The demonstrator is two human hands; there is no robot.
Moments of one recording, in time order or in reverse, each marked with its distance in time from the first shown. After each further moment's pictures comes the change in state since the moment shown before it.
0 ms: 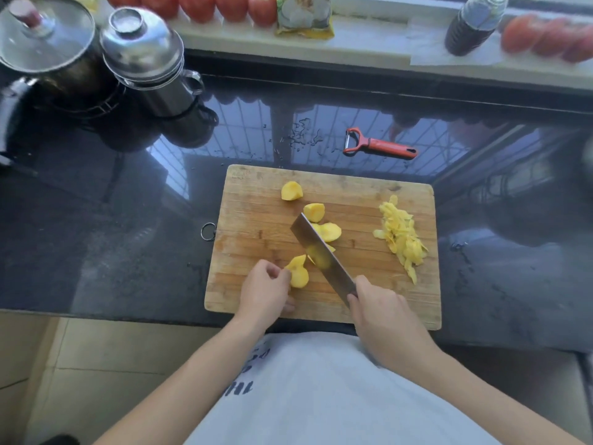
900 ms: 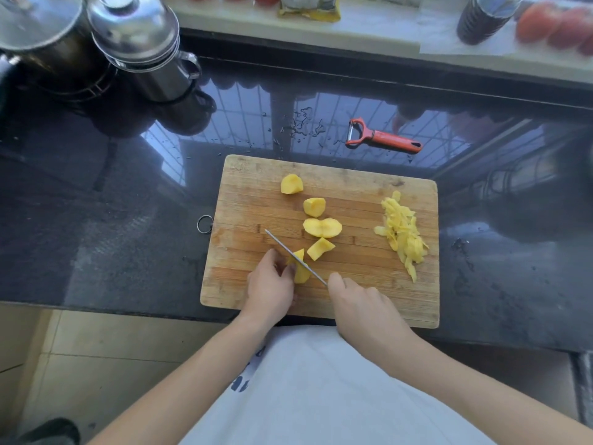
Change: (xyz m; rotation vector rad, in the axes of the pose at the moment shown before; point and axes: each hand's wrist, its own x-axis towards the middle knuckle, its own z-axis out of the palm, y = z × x) left_hand 0.010 -0.006 0.013 0.119 0.015 0.145; right_hand 0.016 -0.024 0.008 -0.418 -0.110 -0.135
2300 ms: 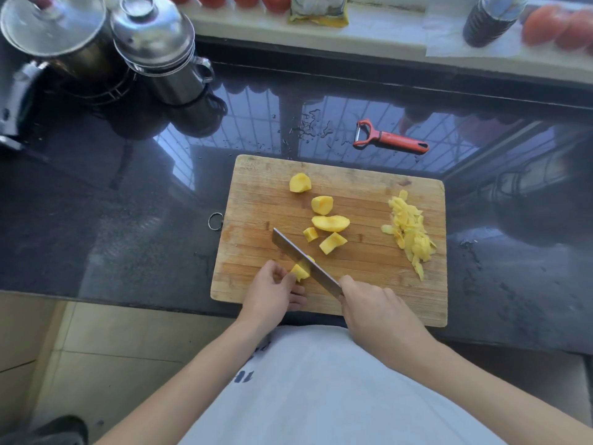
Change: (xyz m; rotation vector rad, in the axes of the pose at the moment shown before) left_hand -0.014 -0.017 -0.011 -0.327 -0.125 -0.151; right_hand -0.009 0.012 0.017 0.186 0.073 -0.031
